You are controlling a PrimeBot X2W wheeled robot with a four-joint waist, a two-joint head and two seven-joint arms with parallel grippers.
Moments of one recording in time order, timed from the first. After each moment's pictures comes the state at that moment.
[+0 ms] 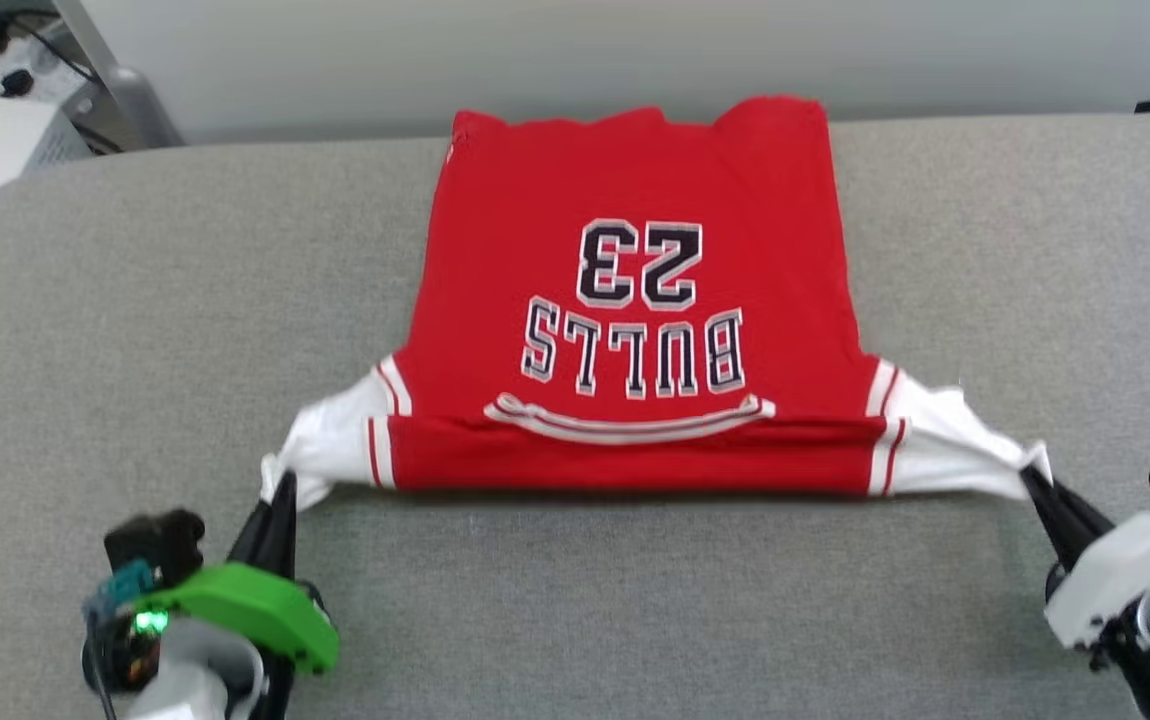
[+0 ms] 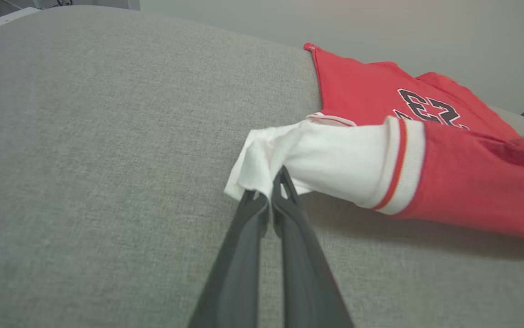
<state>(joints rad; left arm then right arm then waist) -0.20 0.36 -0.32 0.42 -0.72 0.05 -0.25 -0.29 -0.50 0.39 0.53 0.84 0.13 -0.08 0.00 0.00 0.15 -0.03</state>
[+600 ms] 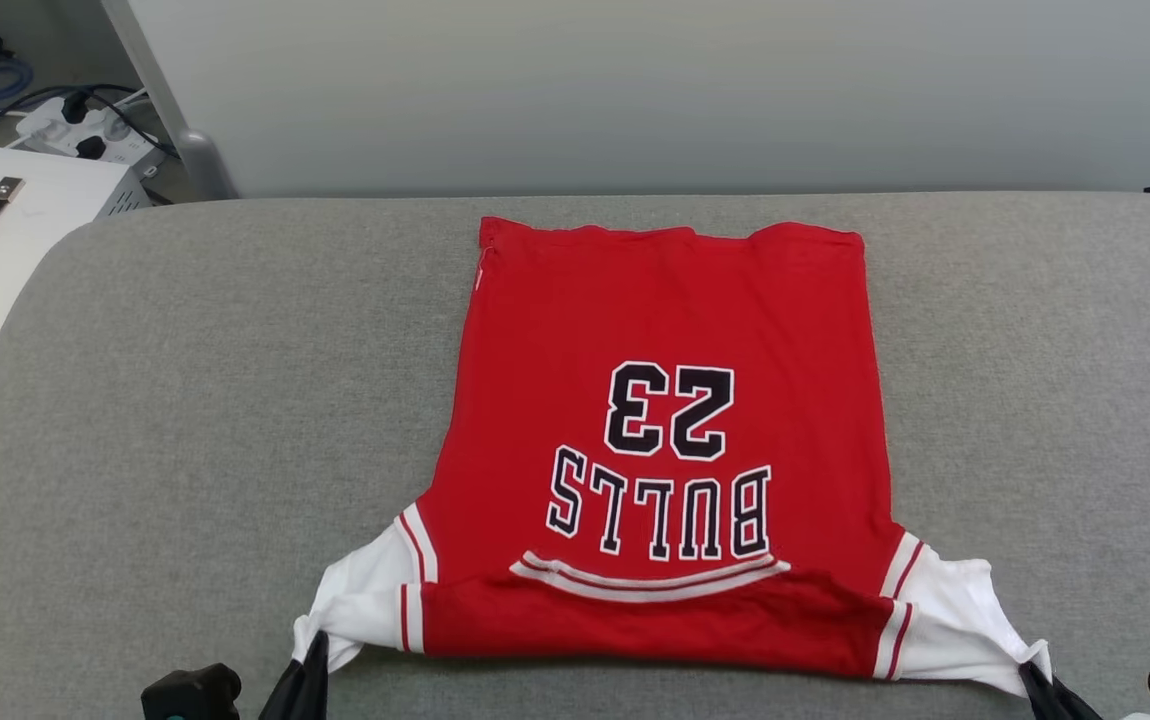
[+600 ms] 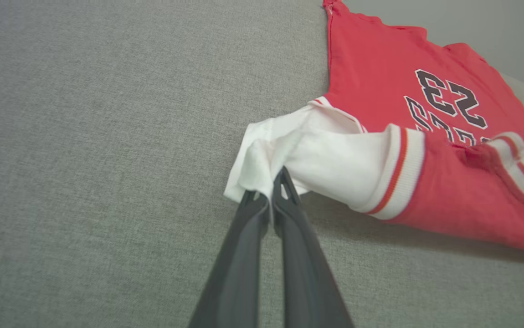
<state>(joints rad) 0.16 0.39 -0.36 0.10 -0.72 0.21 -0.18 0.20 -0.25 -0.01 0.21 0.58 0.13 0.09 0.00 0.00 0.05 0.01</state>
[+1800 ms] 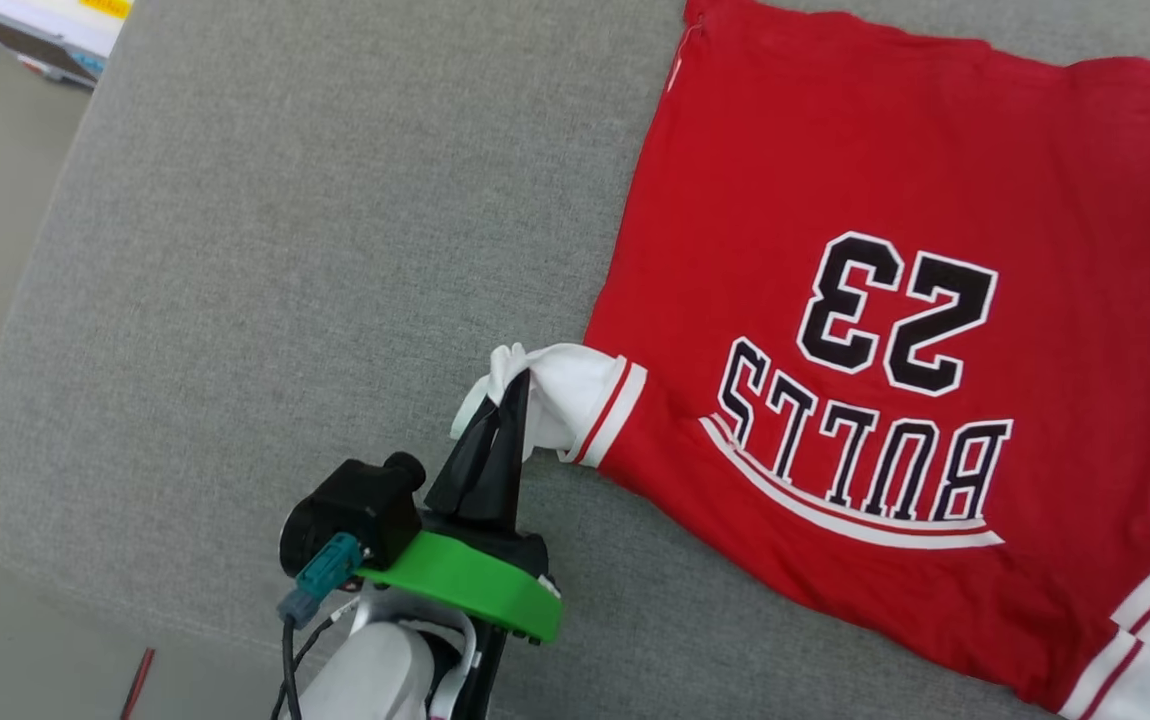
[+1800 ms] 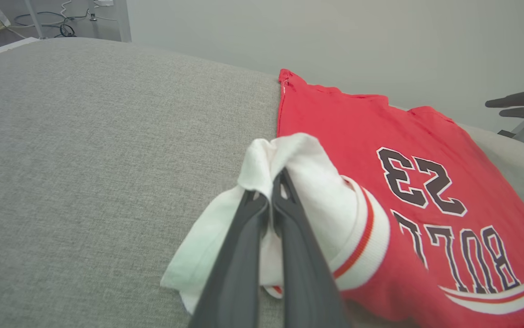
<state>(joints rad) -0.20 0.21 -0.51 -0.02 -0.52 0.14 -0.25 -0.93 -0.54 -0.03 0.67 0.52 0.13 0.62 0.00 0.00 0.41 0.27</state>
